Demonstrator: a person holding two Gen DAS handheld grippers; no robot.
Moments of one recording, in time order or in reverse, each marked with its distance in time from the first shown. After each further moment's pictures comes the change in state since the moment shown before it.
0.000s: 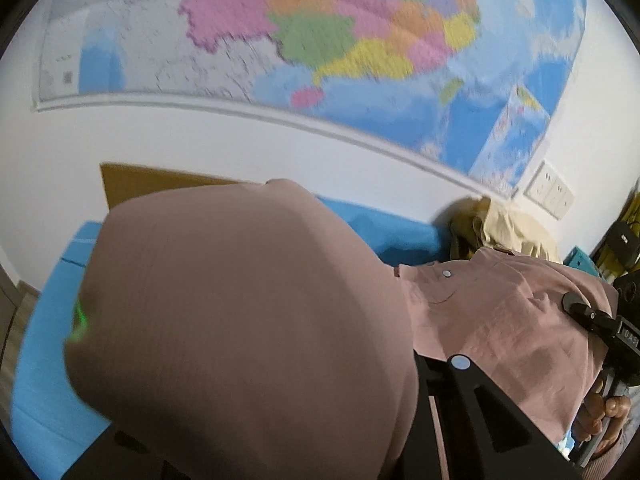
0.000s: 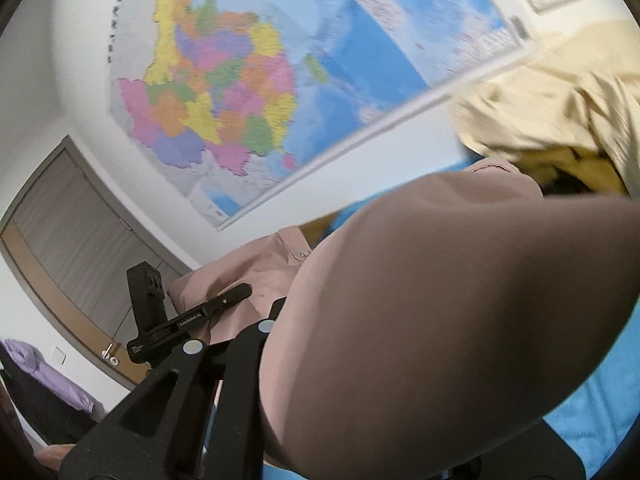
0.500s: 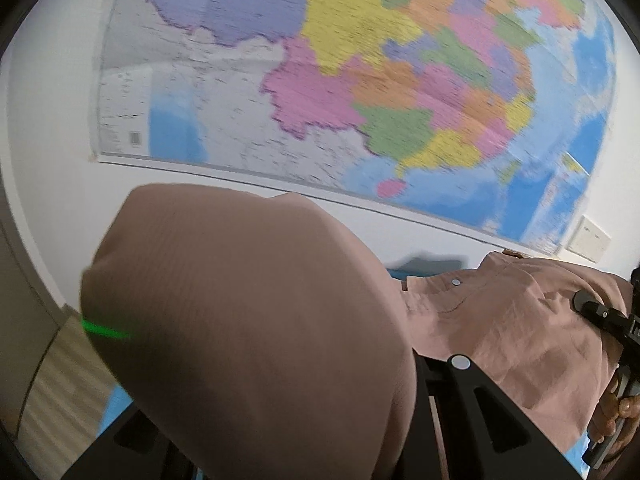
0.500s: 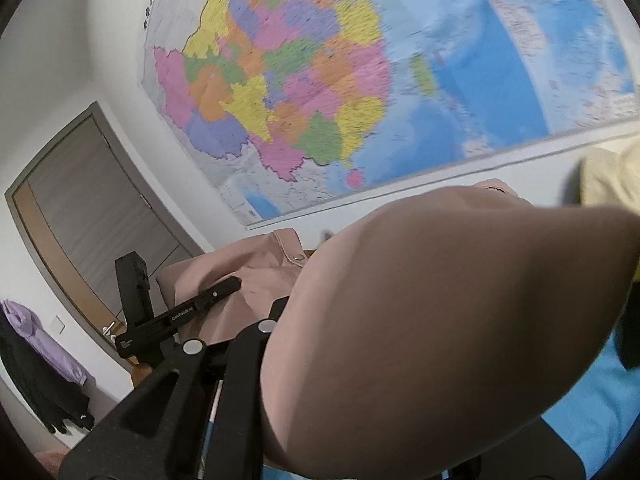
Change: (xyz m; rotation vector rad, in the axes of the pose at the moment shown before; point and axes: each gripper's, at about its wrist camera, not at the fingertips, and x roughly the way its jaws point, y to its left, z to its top) left arm -0.028 0.053 0.039 -0.016 -0.135 0.183; right arm 0.077 0.059 0.046 -0.137 0.028 0.082
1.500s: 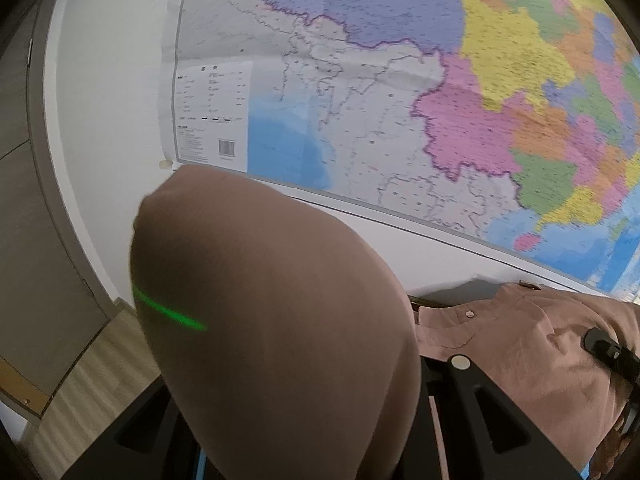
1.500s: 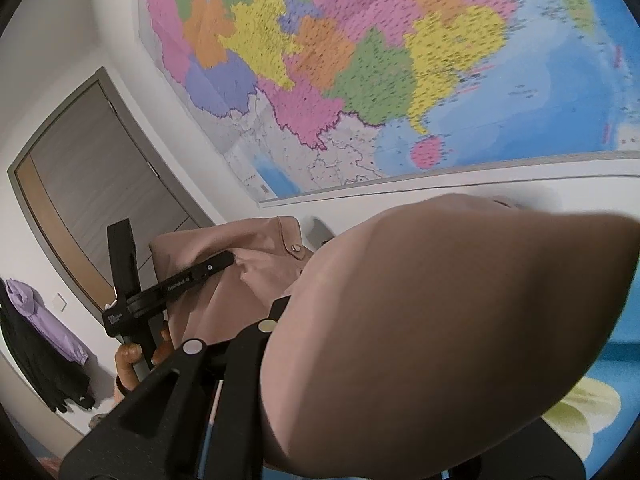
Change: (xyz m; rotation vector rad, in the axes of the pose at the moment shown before) left arm 0.043 0.096 0.047 -0.075 -0.008 0.235; right arm 0.130 0.017 0.012 -0.057 0.115 0.079
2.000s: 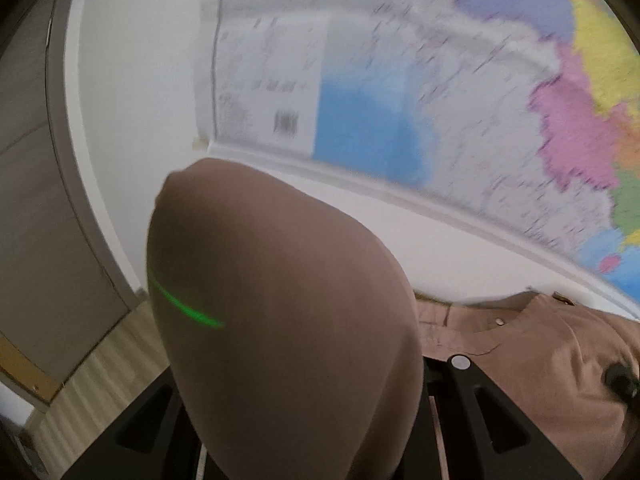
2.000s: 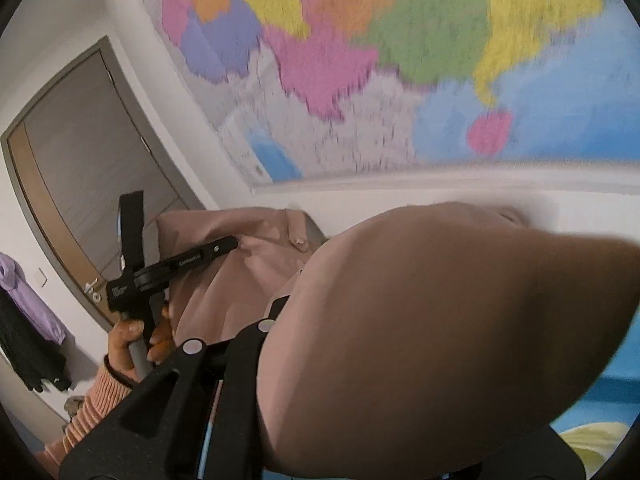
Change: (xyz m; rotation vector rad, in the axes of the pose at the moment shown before) left arm 0.075 0.061 -0.002 -0.059 0.038 0.115; right arm 0.075 0.000 -0.019 -0.072 0.072 -0.032
